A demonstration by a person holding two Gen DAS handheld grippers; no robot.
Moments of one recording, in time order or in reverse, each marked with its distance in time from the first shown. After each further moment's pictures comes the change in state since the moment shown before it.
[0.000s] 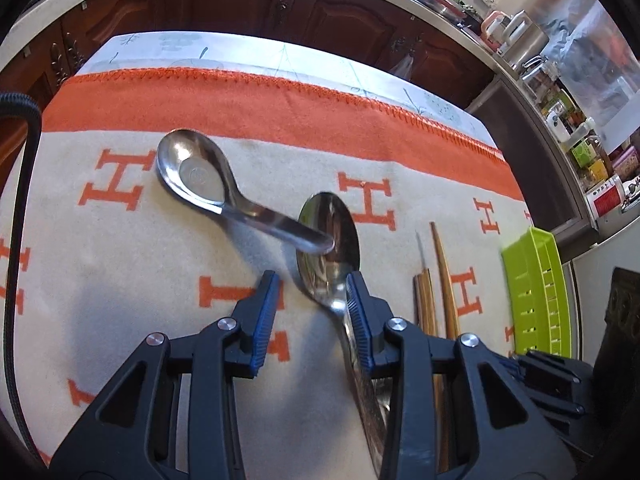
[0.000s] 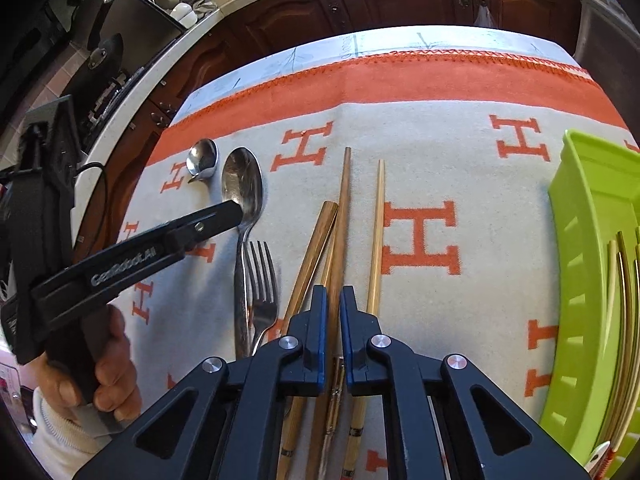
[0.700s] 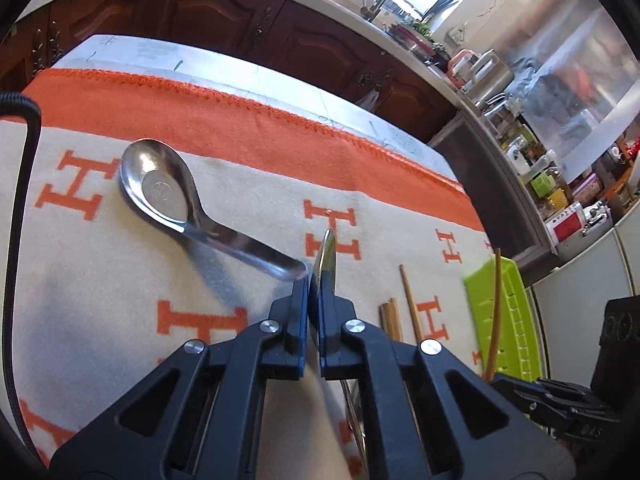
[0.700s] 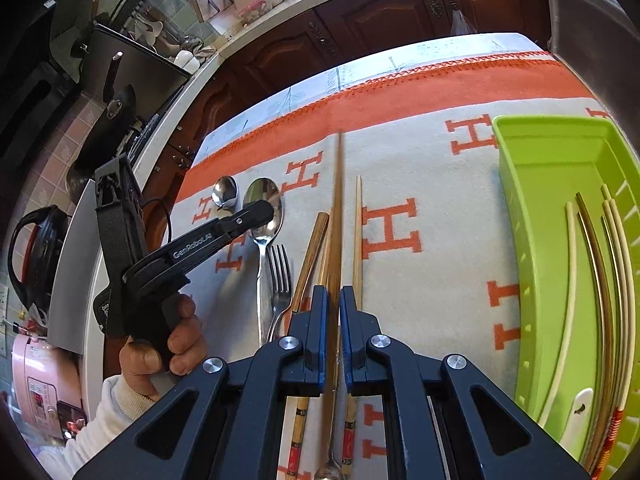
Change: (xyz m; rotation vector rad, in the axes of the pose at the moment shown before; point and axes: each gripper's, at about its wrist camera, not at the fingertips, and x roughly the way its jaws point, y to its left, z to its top) left arm 0.014 0.001 0.002 -0.037 -0.131 -0.203; right arm -0.064 -0.031 -0.024 0.111 -0.099 0.111
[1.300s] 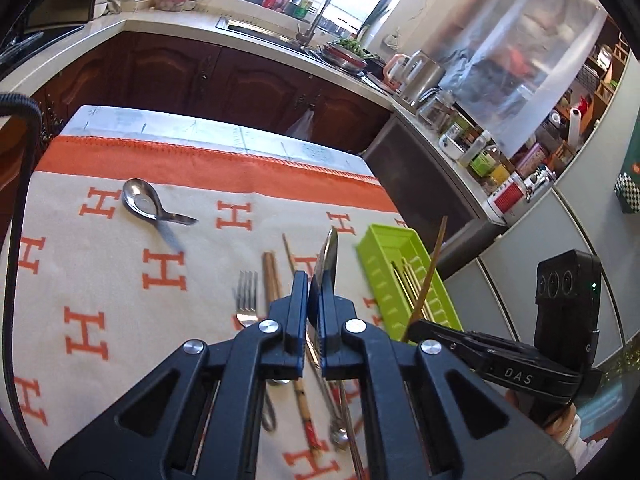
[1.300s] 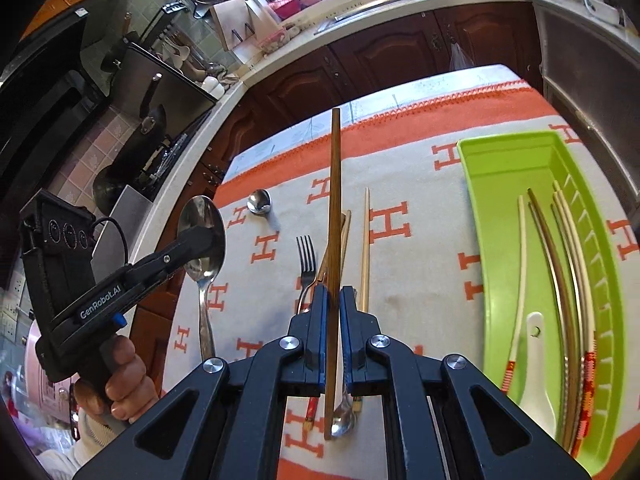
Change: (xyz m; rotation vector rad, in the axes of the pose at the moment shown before) left arm -0.148 -0.099 -0.048 0.145 -0.054 -0.075; right arm -0.098 0.008 -0.049 -0.027 -0.120 0.045
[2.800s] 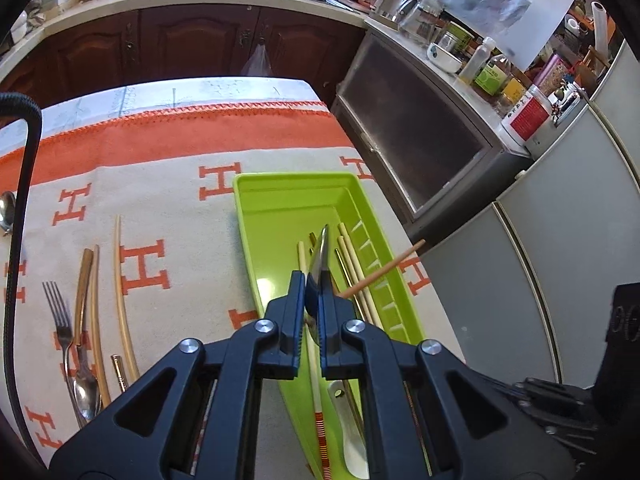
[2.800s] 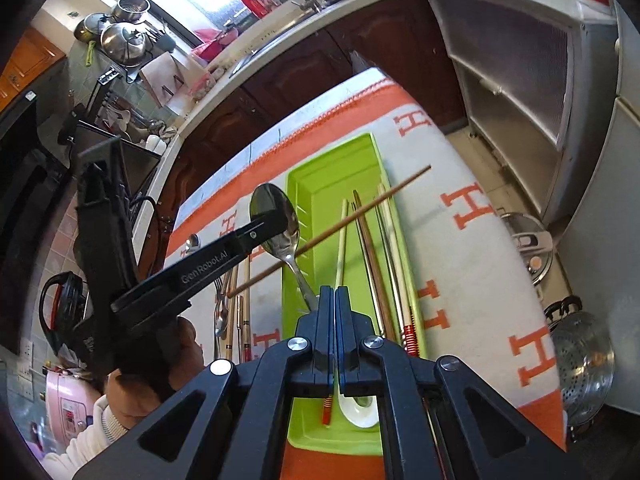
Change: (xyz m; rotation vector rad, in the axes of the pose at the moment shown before) left arm 0.175 -0.172 -0.016 0.138 0.237 0.093; right arm -0.142 -0.173 -0.024 0.245 -0.031 -0.083
